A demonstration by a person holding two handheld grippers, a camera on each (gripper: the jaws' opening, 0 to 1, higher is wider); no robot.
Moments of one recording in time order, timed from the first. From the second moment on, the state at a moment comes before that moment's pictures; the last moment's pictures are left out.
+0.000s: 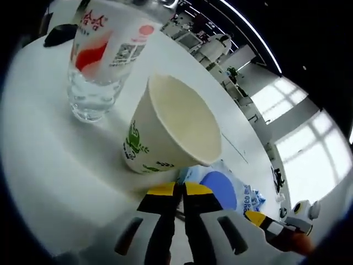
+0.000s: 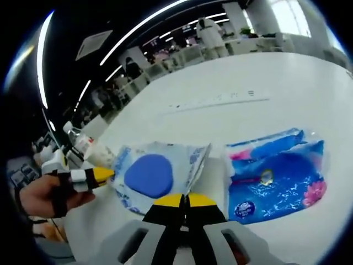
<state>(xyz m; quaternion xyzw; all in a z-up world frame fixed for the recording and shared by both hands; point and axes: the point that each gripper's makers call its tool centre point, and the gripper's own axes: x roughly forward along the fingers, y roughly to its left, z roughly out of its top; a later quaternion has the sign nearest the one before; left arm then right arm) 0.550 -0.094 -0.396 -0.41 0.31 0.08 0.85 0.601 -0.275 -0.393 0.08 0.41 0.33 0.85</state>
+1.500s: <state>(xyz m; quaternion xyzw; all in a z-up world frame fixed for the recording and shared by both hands) 0.486 -0.185 -0.401 -0.35 0.36 -0.01 0.86 0.541 -0.347 -0.374 0.07 0.41 0.29 0.86</state>
